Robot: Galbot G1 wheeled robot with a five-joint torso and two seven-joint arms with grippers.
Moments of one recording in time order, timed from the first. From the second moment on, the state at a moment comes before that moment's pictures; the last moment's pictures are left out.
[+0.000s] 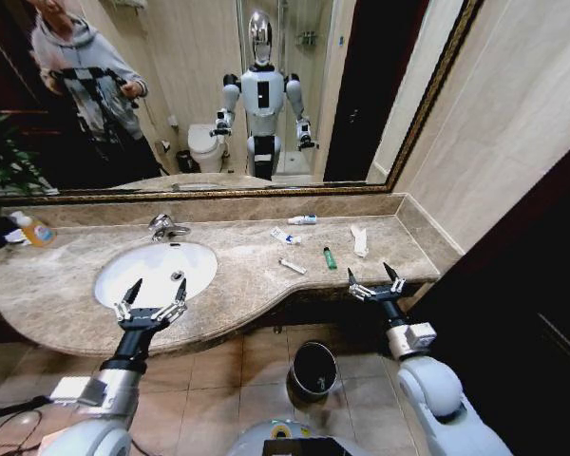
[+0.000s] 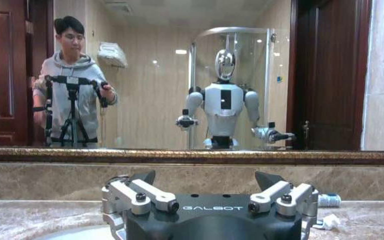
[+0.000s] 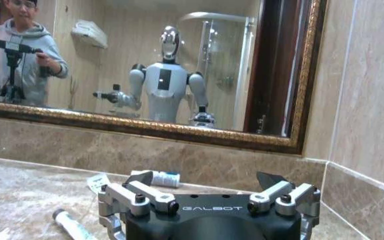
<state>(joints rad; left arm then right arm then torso) 1.84 -1.36 -0.82 -2.47 -0.37 0.04 0.05 -1.51 1.19 0.58 2.15 0.23 -0.02 0.09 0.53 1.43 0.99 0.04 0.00</state>
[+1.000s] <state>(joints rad) 1.84 -1.36 -0.82 -2.47 -0.37 0.04 0.05 -0.92 1.14 0.43 1.53 0.31 -0.14 0.06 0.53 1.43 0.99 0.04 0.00</state>
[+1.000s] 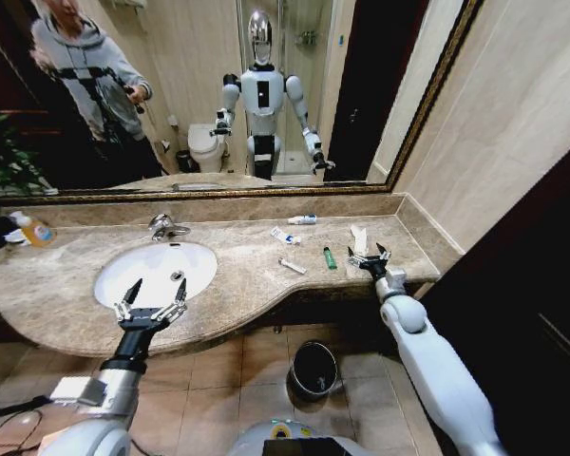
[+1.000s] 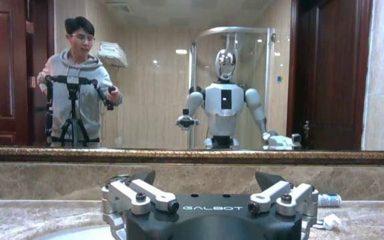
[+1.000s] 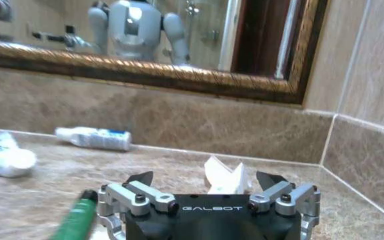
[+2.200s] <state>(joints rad) 1.84 -1.36 -0.82 -2.47 -0.37 0.04 0.05 -0.82 1.15 0.41 1.33 0.29 -0.10 0.03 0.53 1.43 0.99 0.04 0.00</state>
